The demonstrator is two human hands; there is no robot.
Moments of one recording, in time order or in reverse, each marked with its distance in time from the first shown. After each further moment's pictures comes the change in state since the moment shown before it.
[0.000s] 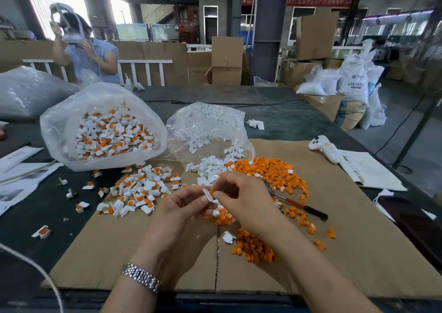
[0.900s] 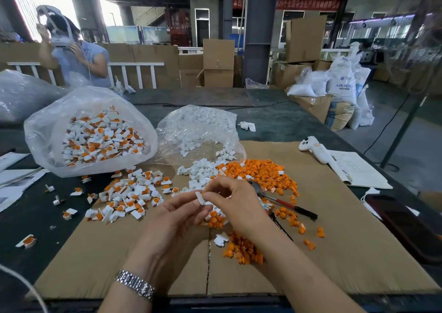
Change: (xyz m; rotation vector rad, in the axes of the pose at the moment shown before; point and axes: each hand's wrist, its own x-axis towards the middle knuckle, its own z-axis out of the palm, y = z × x) left_hand -0.004 -0.005 0.019 -0.406 0.128 -0.181; right_hand 0.003 0.012 0.007 0.197 0.038 0.083
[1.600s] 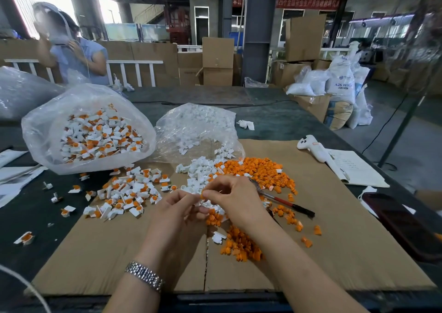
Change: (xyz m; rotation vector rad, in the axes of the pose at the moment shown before) left_hand -0.008 -0.004 0.020 0.109 0.084 0.003; right_hand 0.002 0.000 -0.003 -0.053 0.012 0.076
